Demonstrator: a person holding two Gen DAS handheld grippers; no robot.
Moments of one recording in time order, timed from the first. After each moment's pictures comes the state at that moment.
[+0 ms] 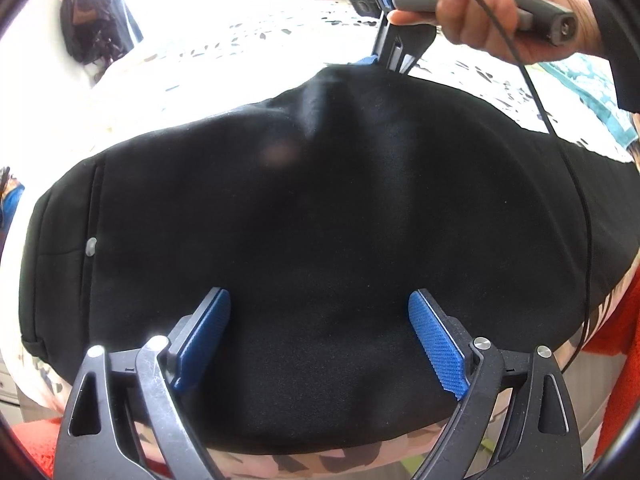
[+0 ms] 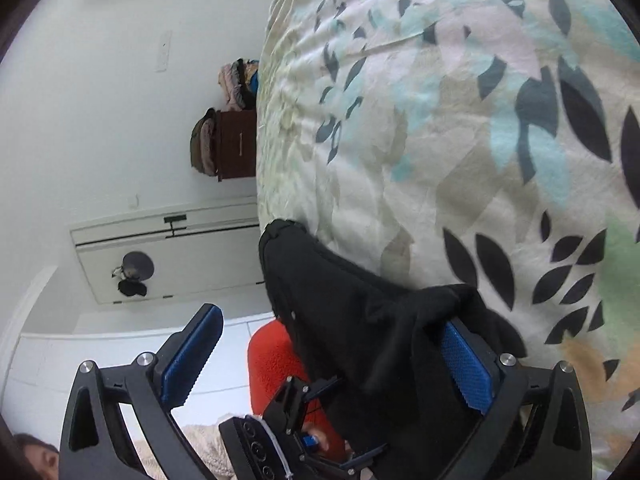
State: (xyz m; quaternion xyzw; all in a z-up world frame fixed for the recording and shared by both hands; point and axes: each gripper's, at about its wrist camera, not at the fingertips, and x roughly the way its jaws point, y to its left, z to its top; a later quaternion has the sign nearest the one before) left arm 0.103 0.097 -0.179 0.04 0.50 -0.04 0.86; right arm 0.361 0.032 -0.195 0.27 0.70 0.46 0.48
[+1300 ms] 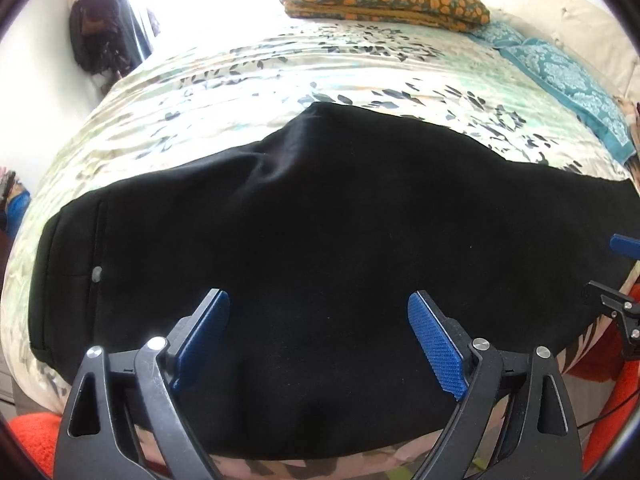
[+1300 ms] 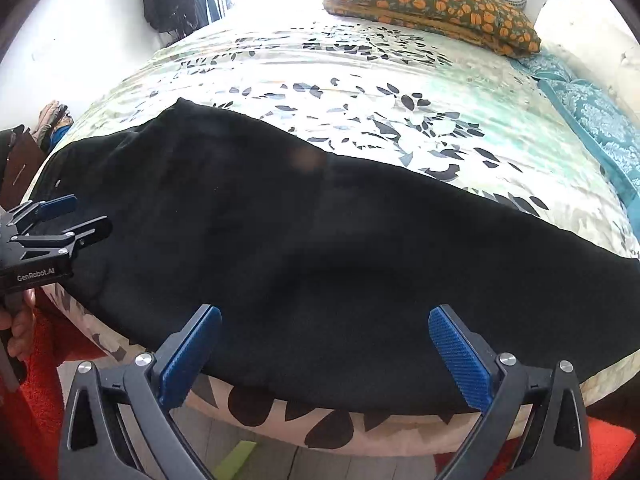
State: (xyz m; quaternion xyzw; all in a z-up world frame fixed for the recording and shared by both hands) left arm 0.101 0.076 -0.154 0.03 0.47 -0.03 0.88; right arm 0.072 -0.170 -0.145 -0.05 0.50 0.09 0.86
